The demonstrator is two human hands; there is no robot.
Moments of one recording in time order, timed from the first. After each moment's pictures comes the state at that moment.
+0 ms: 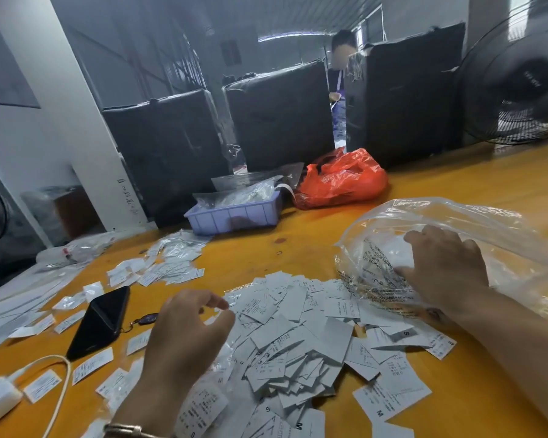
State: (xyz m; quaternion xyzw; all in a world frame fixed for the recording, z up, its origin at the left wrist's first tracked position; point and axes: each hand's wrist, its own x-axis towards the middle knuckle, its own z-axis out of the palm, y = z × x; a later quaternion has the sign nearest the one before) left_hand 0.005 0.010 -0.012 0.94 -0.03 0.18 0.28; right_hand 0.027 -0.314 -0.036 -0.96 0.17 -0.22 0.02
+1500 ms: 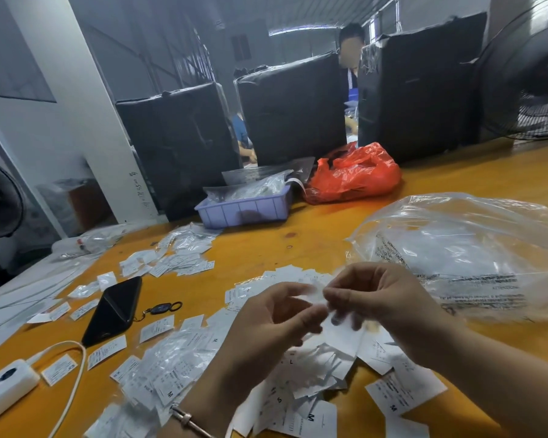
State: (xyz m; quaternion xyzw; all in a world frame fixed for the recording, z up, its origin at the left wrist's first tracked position) left_hand -0.008 -0.035 -0.024 0.80 -0.20 -0.07 0.57; right_hand -0.014 -0.228 -0.032 -0.66 -0.15 -0.05 0.73
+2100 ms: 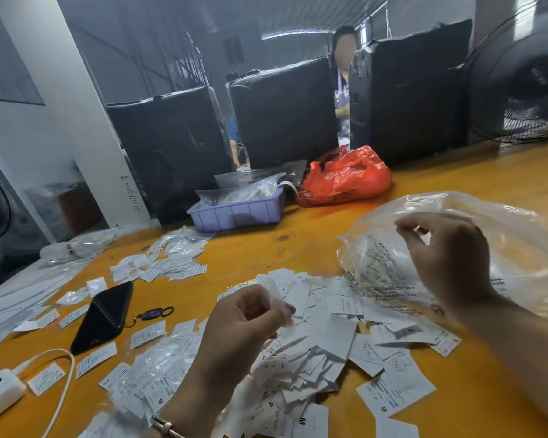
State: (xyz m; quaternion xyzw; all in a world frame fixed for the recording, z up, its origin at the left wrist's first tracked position) left_hand -0.007 -0.027 -0.019 0.79 -0.15 0.00 0.60; right_hand 0.015 -0.298 -0.027 -0.81 0.02 -0.54 0.25
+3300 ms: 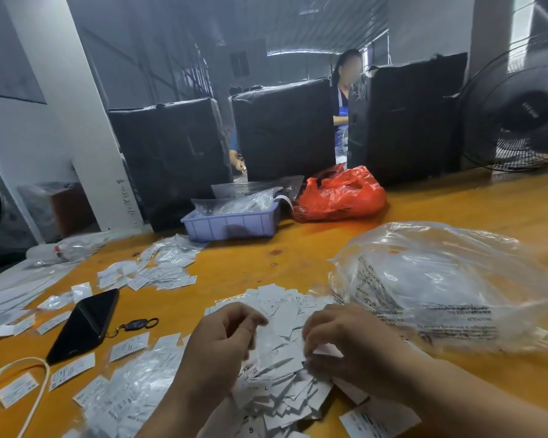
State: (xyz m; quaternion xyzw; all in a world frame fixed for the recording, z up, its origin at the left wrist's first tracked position) left_hand 0.002 -0.026 -0.030 0.82 -0.11 0.08 0.55; right_hand -0.001 -0.237 -0.044 -0.92 -0.31 -0.14 0.18
